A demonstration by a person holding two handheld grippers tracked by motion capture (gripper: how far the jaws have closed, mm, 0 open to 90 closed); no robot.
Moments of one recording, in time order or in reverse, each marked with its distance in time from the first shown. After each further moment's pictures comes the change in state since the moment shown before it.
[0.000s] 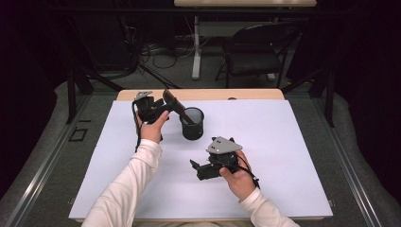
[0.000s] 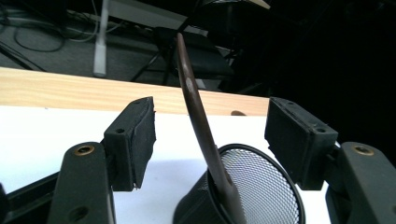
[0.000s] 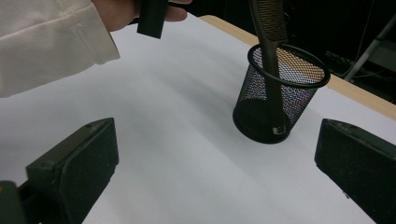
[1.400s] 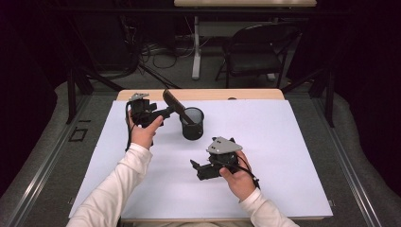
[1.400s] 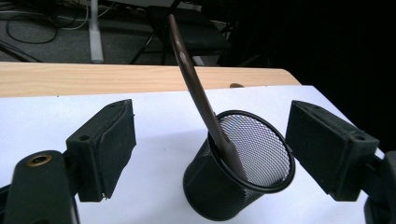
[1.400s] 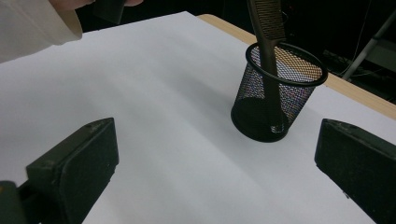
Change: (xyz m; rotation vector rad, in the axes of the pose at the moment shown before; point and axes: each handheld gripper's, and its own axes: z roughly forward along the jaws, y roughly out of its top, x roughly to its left) left arm 0.001 0.005 -0.028 0.106 -0.032 0.072; right arm 0.000 -0.001 0.000 0.003 -0.009 0.001
